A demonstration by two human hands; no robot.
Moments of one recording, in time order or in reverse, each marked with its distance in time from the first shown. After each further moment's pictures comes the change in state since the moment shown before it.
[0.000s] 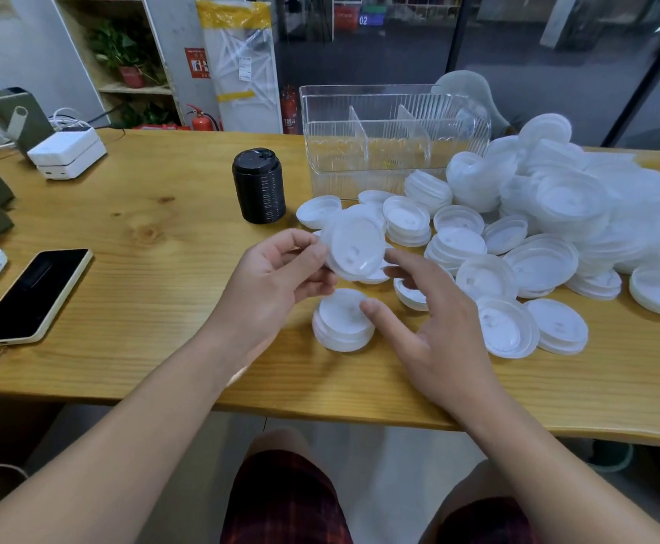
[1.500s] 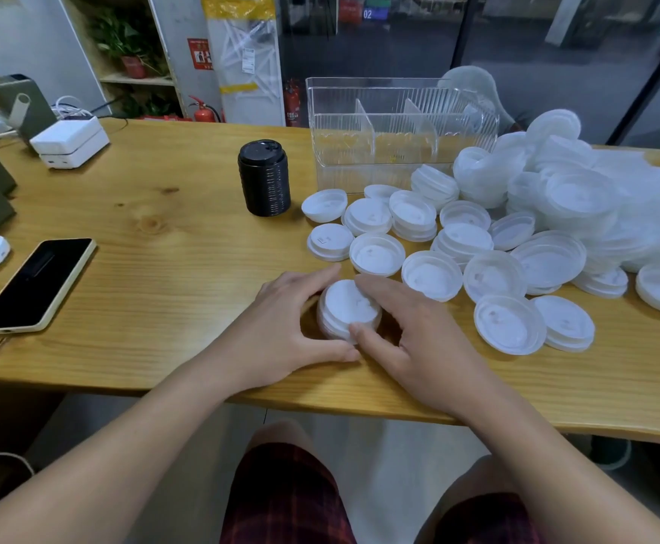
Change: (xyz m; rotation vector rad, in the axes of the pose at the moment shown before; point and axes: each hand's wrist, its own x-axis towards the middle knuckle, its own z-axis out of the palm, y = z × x) left_hand -0.027 -0.022 -0.021 1.023 -0.189 -0.023; right_hand -0.001 -0.001 0.005 -0.256 -0.375 -0.033
